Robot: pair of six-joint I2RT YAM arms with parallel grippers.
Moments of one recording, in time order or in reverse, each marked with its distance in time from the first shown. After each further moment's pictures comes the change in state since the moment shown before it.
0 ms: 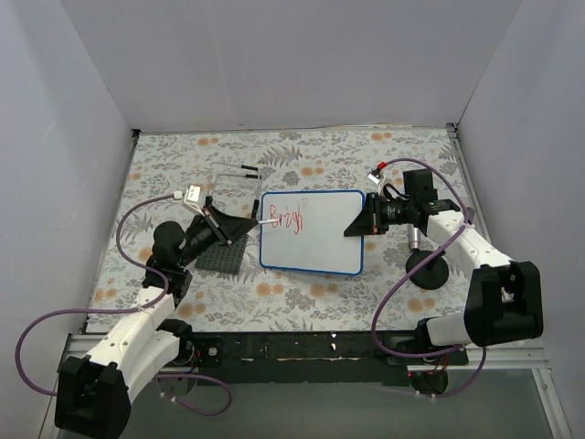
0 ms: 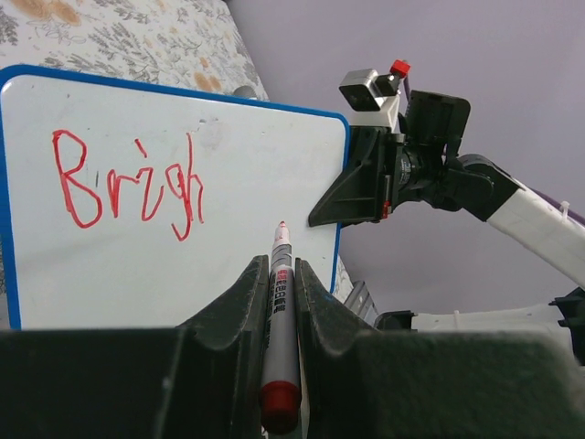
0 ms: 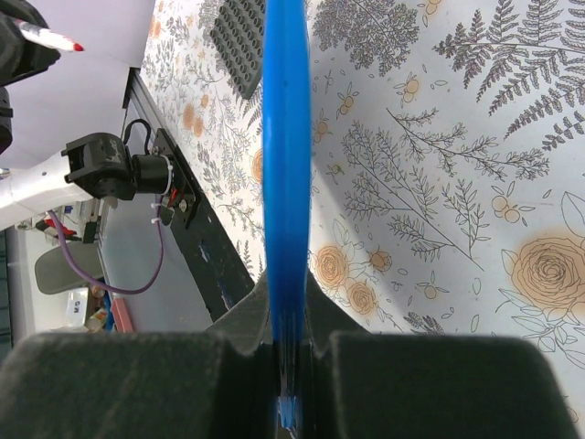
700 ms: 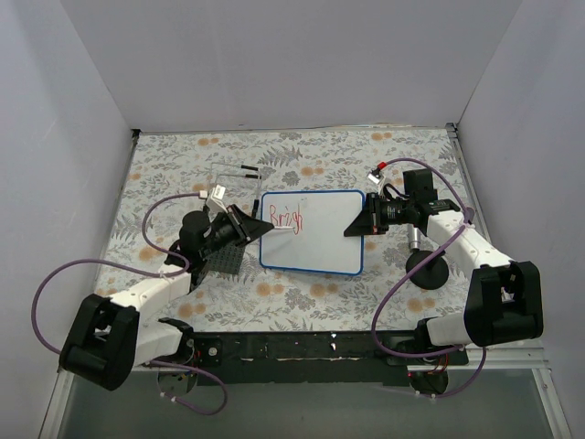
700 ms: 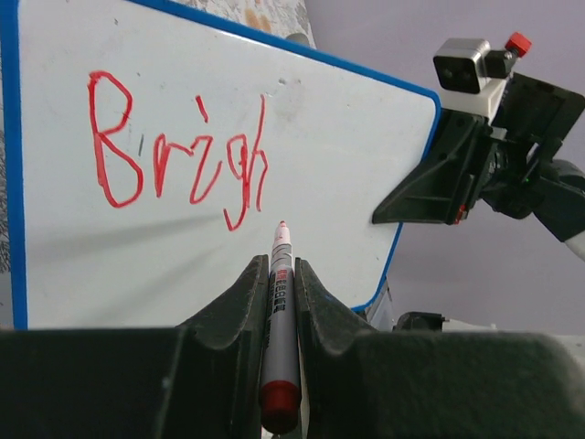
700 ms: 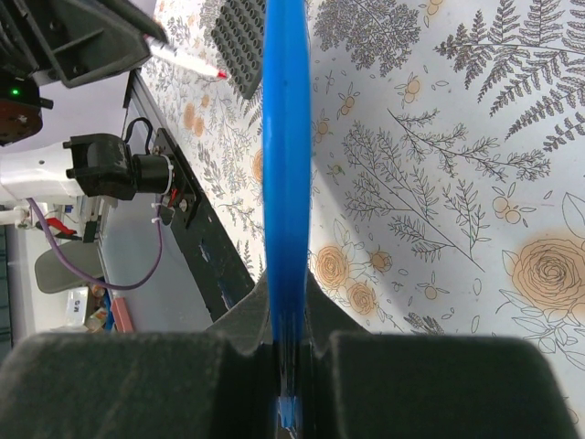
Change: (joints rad) left arm -0.108 0.285 0.003 0.090 -0.075 -0.011; right arm 0.000 0.000 -0.001 0.003 -0.003 0.000
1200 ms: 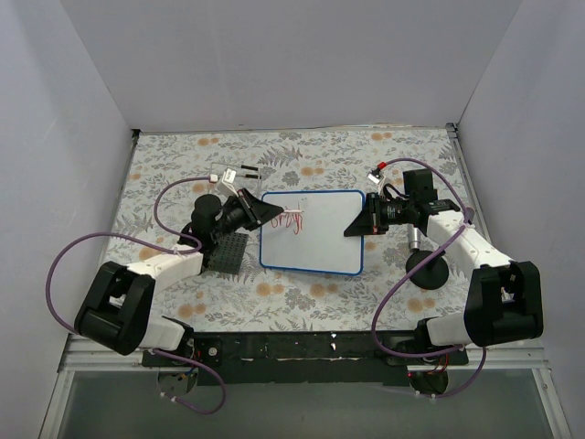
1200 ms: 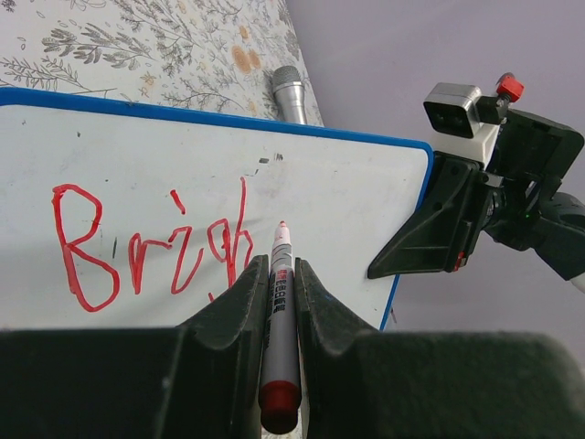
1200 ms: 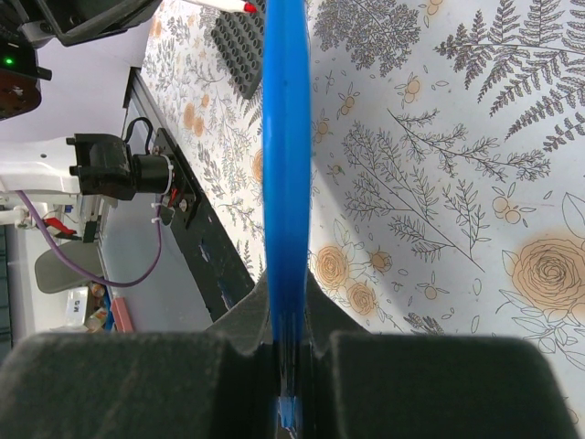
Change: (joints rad) left arm -0.037 0.241 0.166 0.111 -0.032 0.011; right arm 0.000 0.000 0.000 0.000 0.000 0.000
